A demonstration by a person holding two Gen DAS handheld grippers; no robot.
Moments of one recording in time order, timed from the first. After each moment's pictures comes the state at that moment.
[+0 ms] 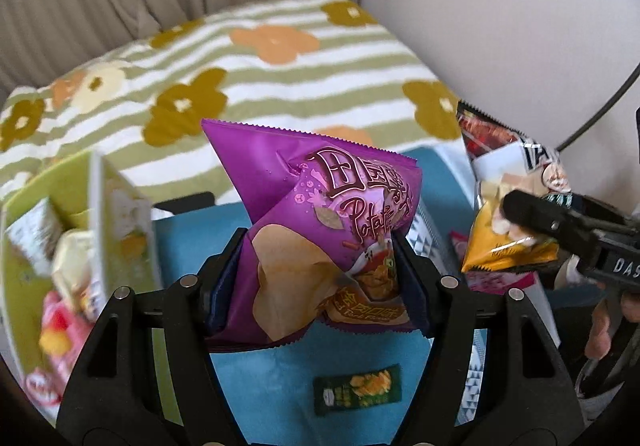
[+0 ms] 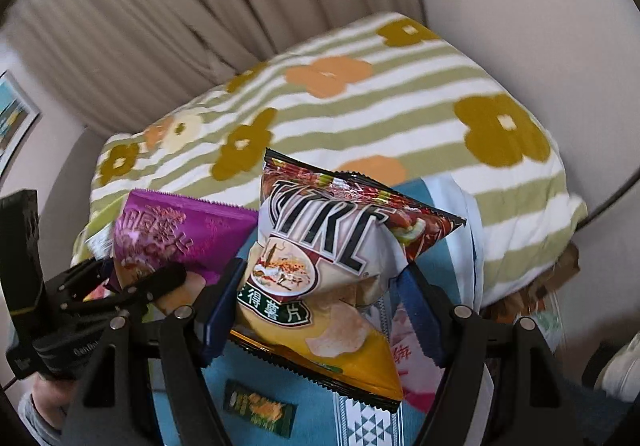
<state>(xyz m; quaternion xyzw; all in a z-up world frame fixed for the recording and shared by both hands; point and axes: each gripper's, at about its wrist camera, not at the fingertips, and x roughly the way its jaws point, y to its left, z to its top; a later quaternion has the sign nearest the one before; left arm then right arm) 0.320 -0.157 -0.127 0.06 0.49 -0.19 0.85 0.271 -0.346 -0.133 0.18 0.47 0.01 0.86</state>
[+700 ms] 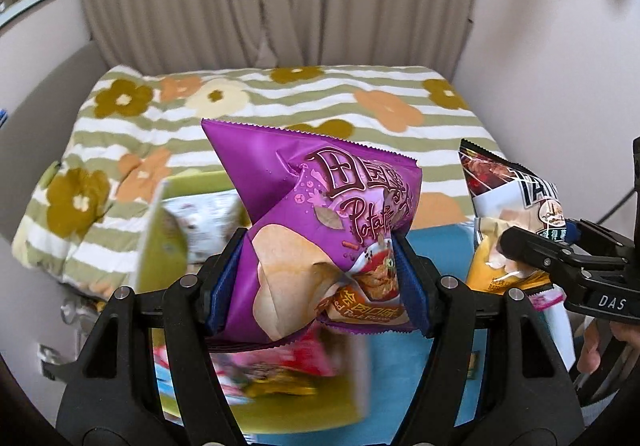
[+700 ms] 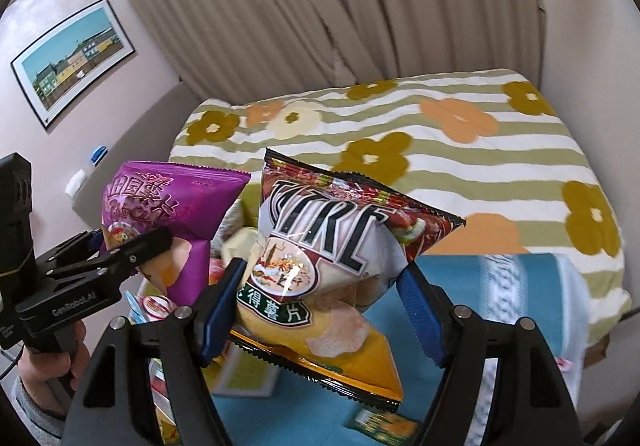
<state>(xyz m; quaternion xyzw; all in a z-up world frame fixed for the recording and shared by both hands) 0.289 0.059 -0.036 0.00 0.42 -0.06 0.91 0.300 -0.160 -0.069 0.10 0.43 0.16 0.88</state>
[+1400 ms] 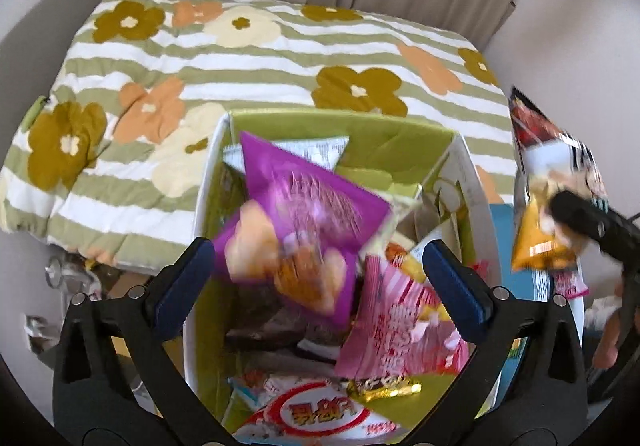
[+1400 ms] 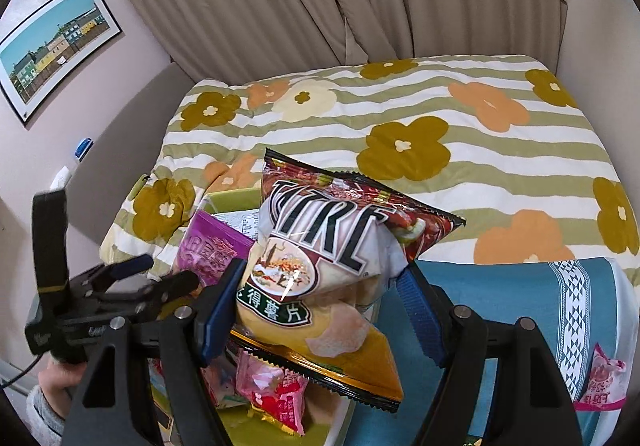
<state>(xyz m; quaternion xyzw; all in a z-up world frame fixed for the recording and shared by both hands) 0.362 0.196 -0.123 -0.06 0.52 -0.06 0.85 0.362 -0.048 -0.097 0.09 0.47 0.14 0.87</state>
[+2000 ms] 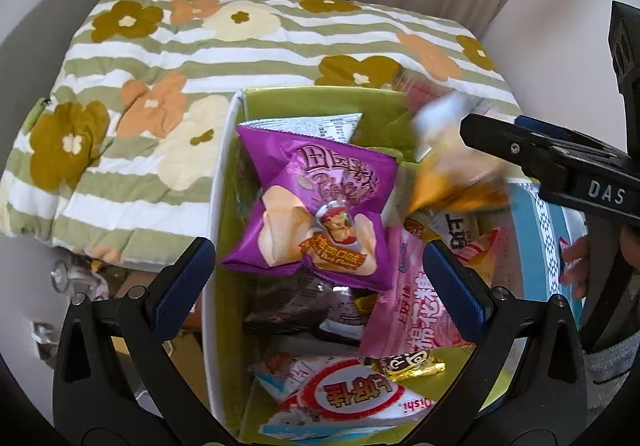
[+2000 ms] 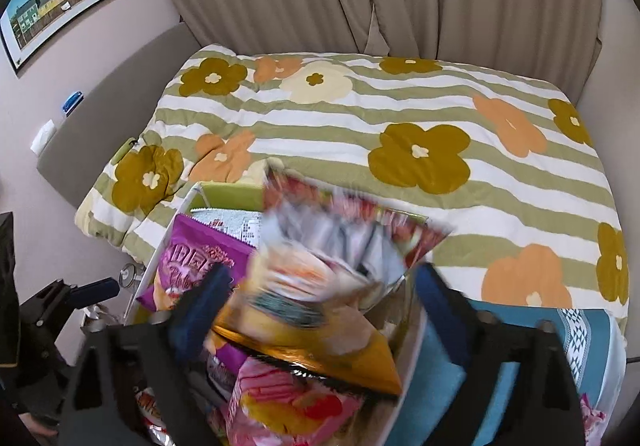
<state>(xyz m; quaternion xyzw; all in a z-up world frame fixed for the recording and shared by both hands) 0.347 0.205 -0.130 -0.04 0.52 -0.07 0.85 0.409 0.015 -0.125 0.01 0.48 0.15 0.86</state>
